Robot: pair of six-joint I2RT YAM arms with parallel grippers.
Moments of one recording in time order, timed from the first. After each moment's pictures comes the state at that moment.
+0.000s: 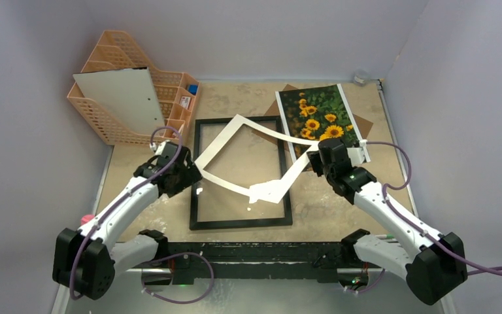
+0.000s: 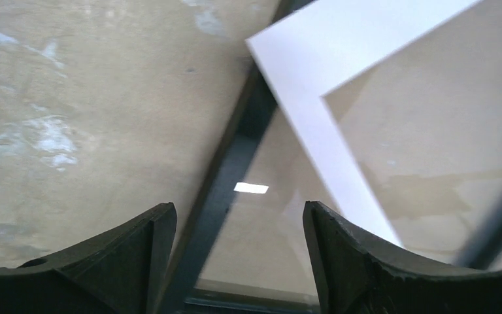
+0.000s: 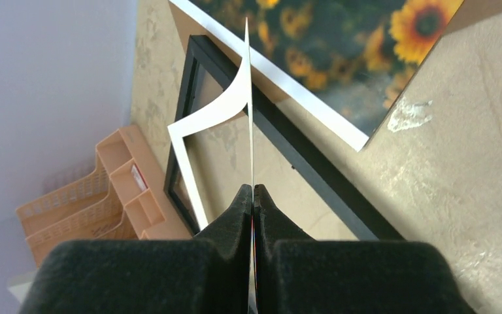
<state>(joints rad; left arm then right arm) -0.36 1.11 0.70 -0.69 -0.21 -0.85 0.49 1.03 0.71 -0.38 0.41 1.51</state>
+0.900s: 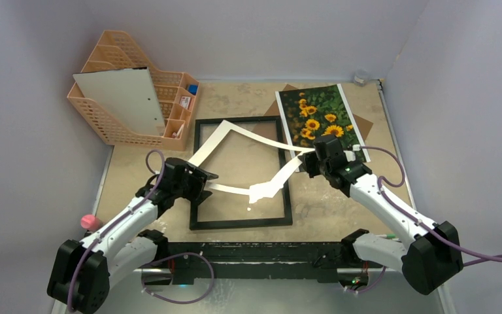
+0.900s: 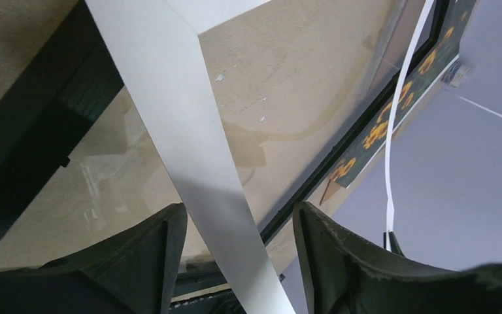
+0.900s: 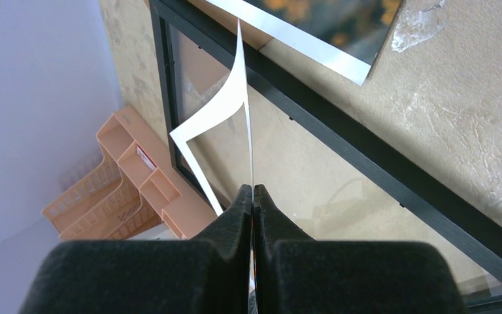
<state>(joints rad) -0.38 0.95 0.44 -0.29 0.13 -1.49 0.49 1.11 0.77 -0.48 0.24 1.74</state>
